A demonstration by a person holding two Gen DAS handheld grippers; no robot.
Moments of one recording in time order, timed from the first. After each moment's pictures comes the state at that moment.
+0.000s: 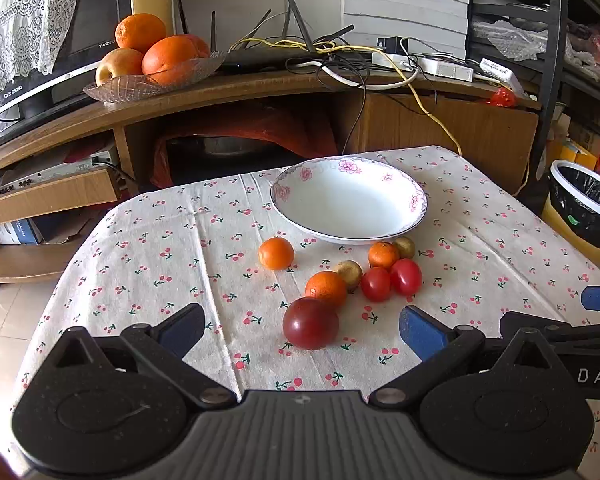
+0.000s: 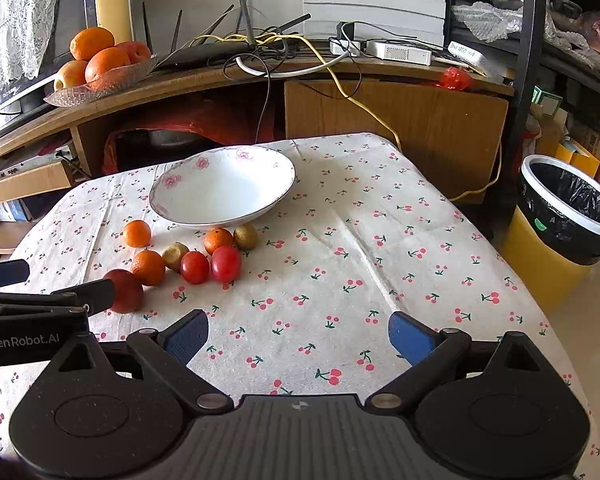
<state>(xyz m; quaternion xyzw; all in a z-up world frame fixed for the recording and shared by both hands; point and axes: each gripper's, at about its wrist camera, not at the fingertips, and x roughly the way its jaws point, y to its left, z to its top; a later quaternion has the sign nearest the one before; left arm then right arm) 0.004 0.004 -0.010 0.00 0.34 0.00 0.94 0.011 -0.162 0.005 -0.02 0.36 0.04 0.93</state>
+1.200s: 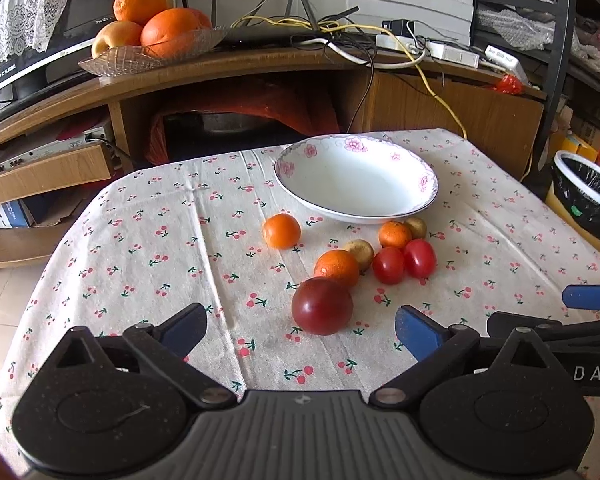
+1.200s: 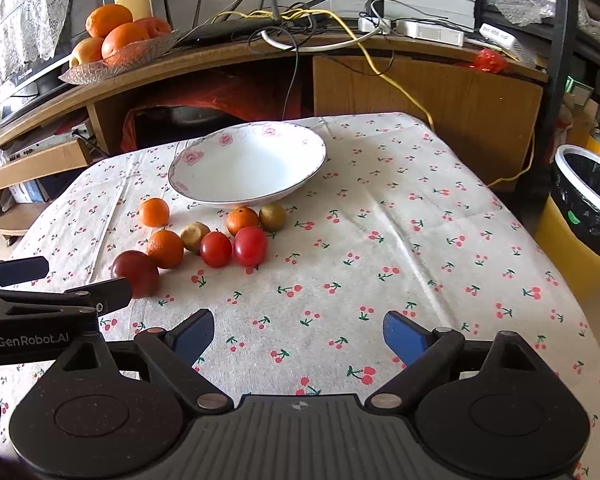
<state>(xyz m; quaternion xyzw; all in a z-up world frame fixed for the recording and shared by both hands) 0.015 0.017 -0.029 -0.01 0.37 -0.01 0.93 0.027 -0.152 -0.012 -0.02 0.39 0.08 0.92</state>
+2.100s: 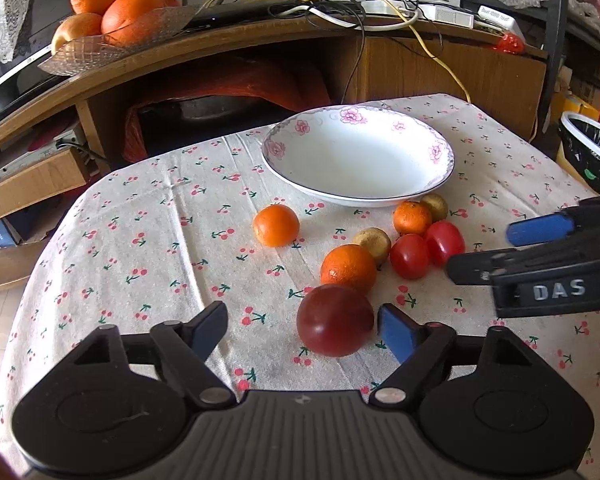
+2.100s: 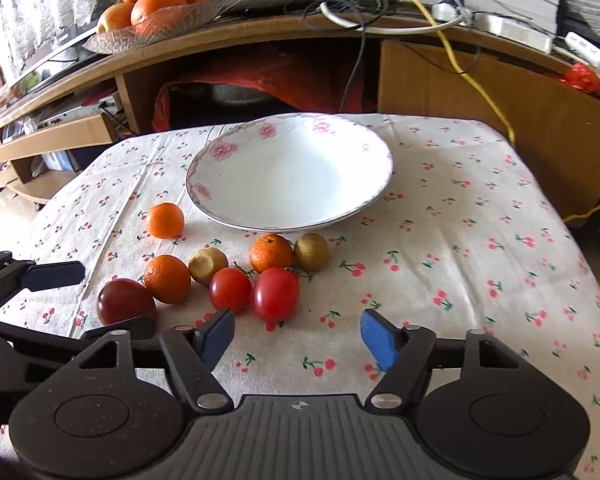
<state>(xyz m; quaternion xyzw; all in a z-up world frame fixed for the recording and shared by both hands) 0.056 0.016 -0.052 0.04 0.40 -0.03 0.92 0.104 -0.136 -0.031 -0.05 0.42 0.17 0.89</state>
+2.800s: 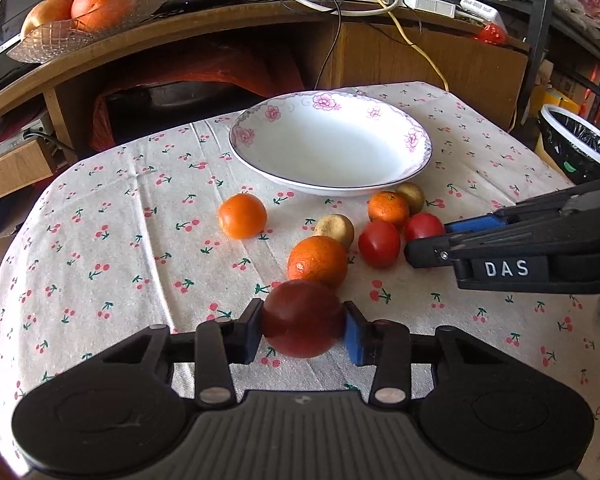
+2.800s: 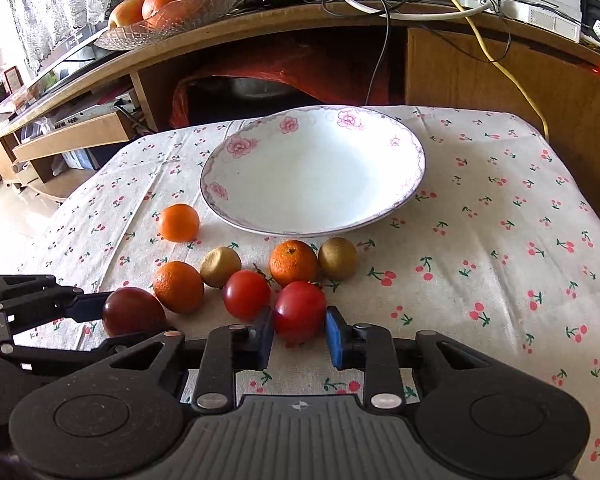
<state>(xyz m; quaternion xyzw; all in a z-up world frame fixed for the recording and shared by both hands) 0.065 0.011 -0.058 0.02 0.42 -0.07 0.91 0.118 -0.135 -0.039 -0.04 0.43 0.21 0.88</state>
